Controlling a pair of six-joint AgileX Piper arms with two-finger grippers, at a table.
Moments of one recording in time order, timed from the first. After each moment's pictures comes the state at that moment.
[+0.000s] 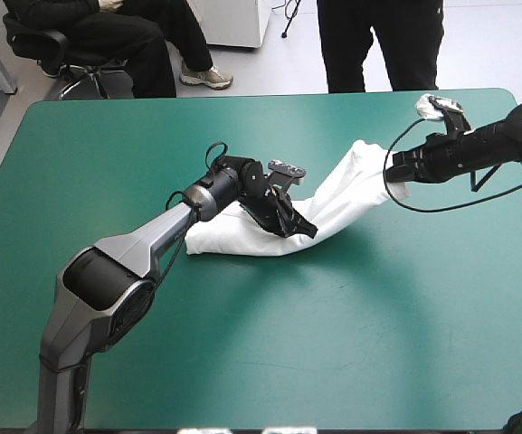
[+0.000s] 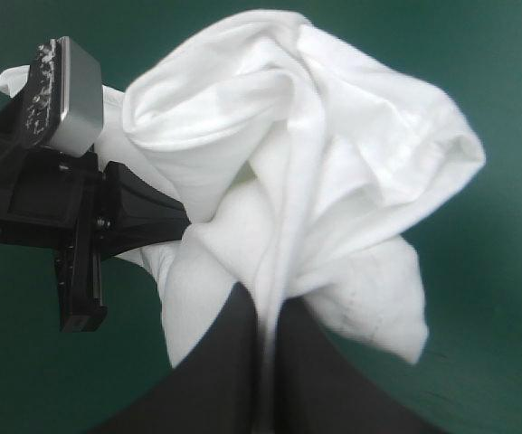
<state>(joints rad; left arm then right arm) -0.62 2.12 -1.75 -0.36 0.93 0.19 -0.13 1.72 -1.56 0.75 1.24 -0.55</state>
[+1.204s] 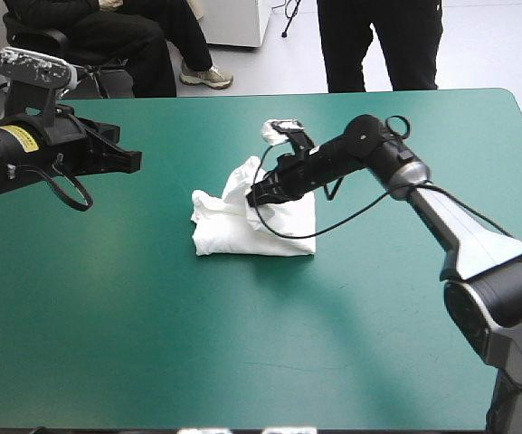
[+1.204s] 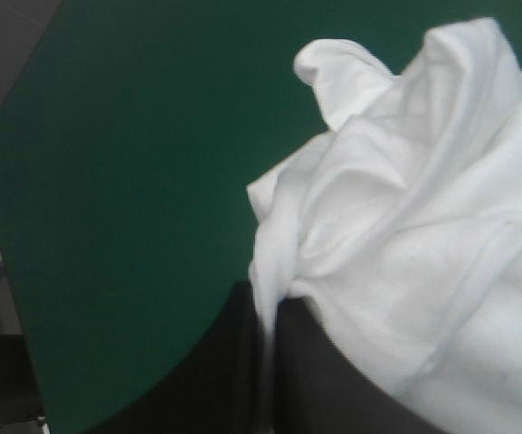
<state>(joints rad) -0.33 1.24 -1.76 -0.05 1.16 0.07 0.44 1.93 -1.73 0.86 1.06 -0.50</state>
